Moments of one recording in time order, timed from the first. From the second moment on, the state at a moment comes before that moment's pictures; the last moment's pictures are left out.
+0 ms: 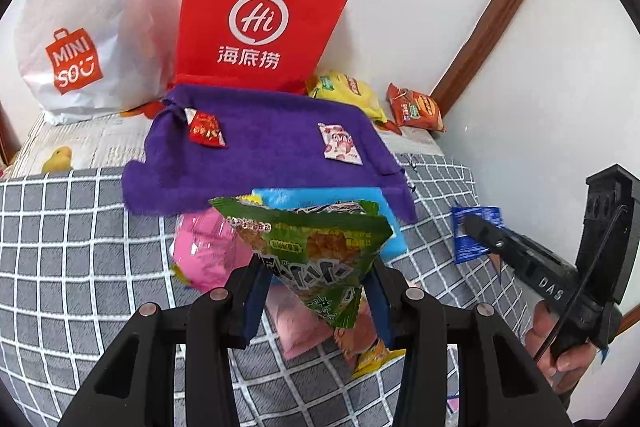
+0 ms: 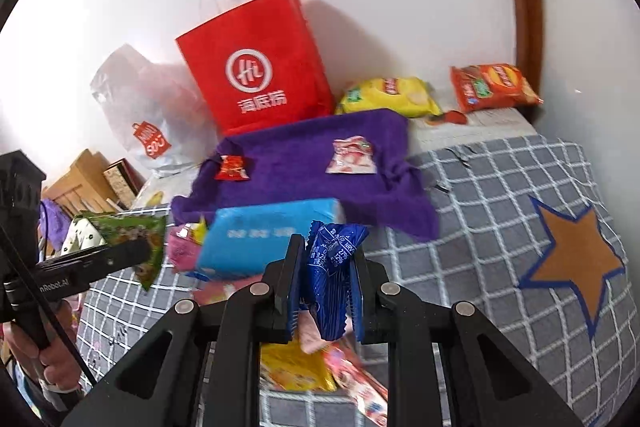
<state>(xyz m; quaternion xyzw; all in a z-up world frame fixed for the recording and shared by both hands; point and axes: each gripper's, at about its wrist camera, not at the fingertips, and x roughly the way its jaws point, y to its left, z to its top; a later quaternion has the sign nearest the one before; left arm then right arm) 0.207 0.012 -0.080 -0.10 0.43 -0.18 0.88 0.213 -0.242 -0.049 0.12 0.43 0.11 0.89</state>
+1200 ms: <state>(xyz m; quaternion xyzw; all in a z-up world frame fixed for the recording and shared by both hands) 0.351 0.056 -0.065 -0.11 0.44 -0.13 0.88 0.373 -0.212 -0.059 0.10 0.44 0.12 0.89</state>
